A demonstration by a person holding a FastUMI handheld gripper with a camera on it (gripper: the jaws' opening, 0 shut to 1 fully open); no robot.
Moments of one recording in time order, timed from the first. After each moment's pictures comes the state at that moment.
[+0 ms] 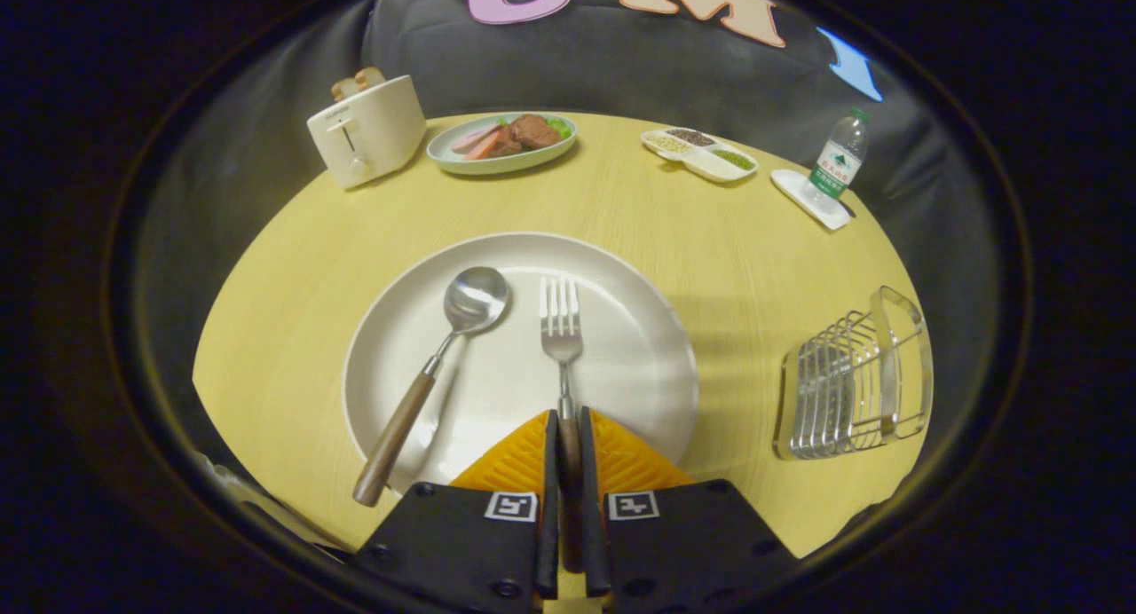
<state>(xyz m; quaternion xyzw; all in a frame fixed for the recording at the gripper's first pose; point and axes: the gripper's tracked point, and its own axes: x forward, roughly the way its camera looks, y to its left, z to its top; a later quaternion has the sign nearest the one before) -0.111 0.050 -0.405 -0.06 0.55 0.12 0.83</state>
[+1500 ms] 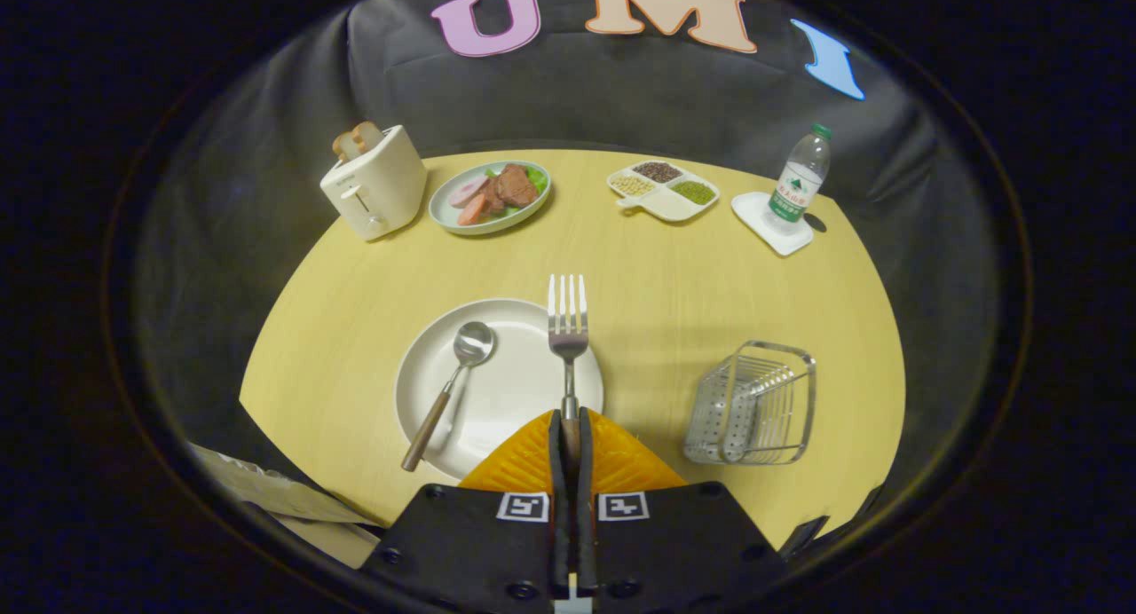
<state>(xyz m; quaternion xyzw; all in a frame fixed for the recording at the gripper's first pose) -0.082 -0.015 -0.300 -0.03 0.54 0.12 0.83</state>
